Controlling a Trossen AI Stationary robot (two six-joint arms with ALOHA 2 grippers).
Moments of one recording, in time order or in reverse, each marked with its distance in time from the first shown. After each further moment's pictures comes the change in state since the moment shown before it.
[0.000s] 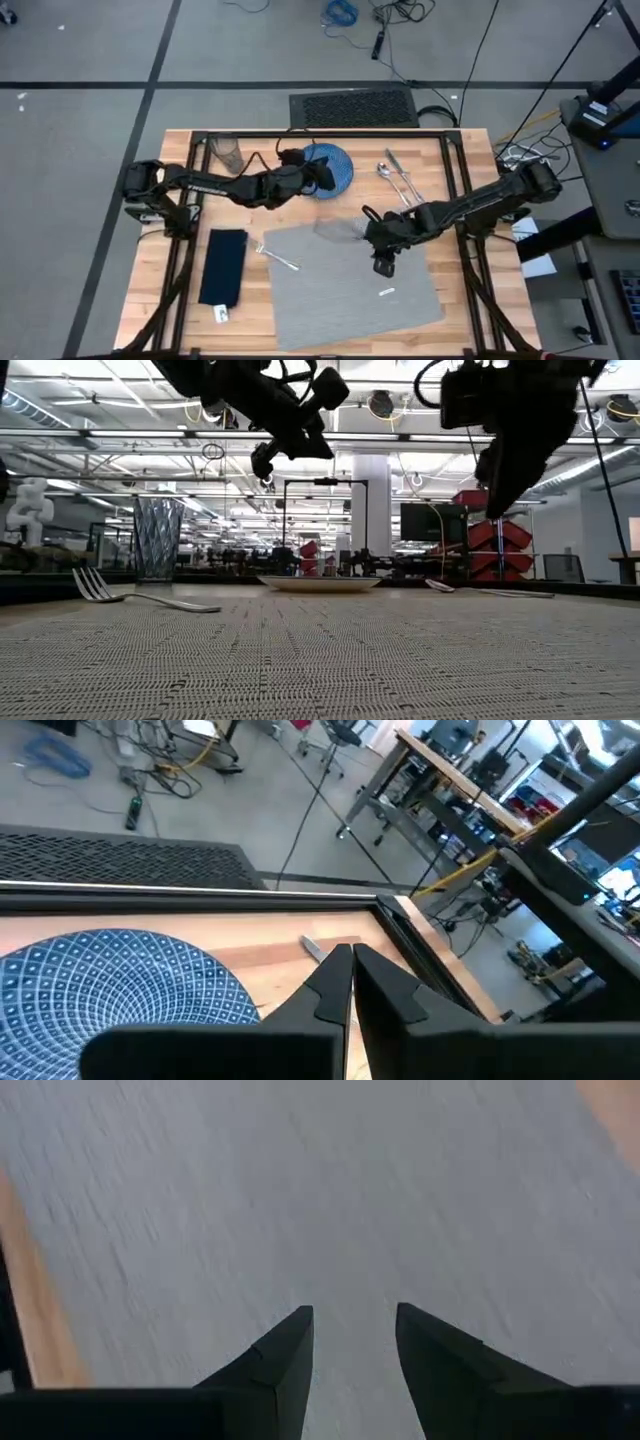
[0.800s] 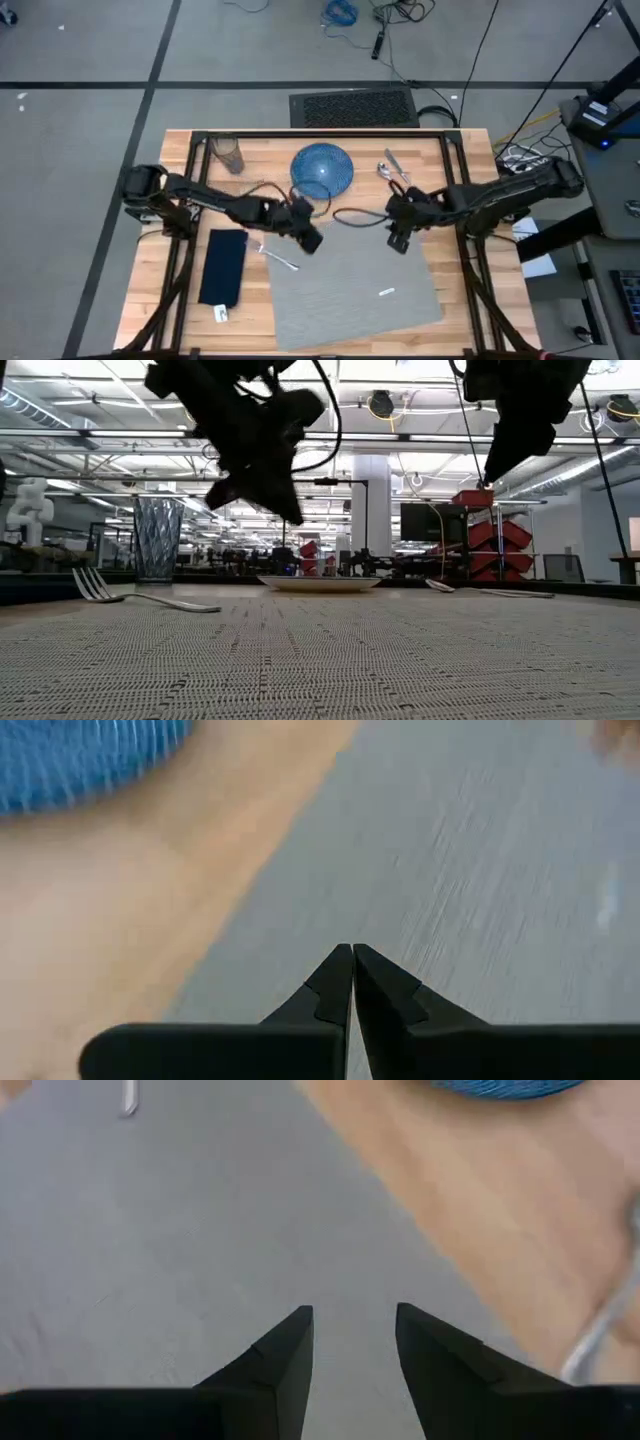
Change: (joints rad) left arm -0.244 0.043 0.001 -0.642 0.467 -0.030; right arm -0.103 -0.290 -0.024 -0.195 0.214 -0.003
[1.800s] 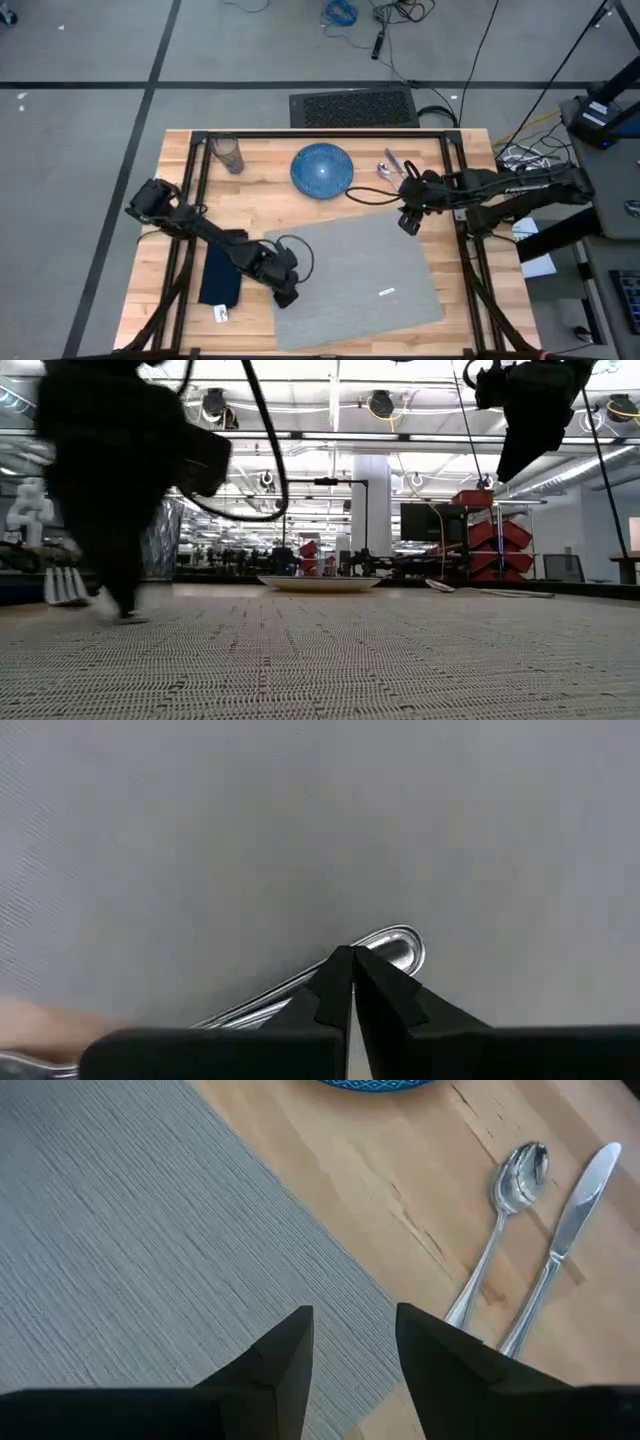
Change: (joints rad) left arm -0.353 0.126 0.002 -0.190 0.245 -0.286; right arm -0.127 -0.095 0.000 -0.147 0.016 -0.078
